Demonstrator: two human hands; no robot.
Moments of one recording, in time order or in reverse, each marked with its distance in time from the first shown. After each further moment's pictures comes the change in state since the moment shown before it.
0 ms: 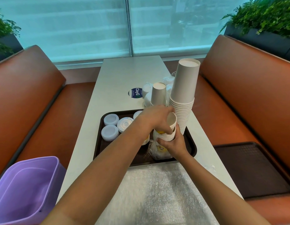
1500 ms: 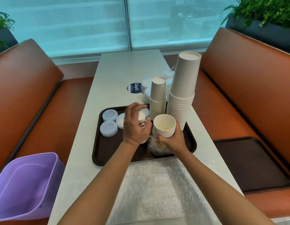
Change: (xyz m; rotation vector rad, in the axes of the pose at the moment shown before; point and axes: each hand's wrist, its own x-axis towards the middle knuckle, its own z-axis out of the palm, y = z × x) left_hand -0.024 -0.049 0.096 -0.574 1.053 -0.048; right_hand -0.001 0.001 0.004 -0.004 0.051 0.054
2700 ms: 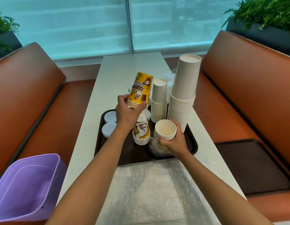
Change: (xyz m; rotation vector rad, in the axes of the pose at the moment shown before) left_hand 0.050 0.012 -0.022 -0.082 -0.085 -0.629; right_hand -0.003 0.001 -0.002 -0.080 -0.031 -0.030
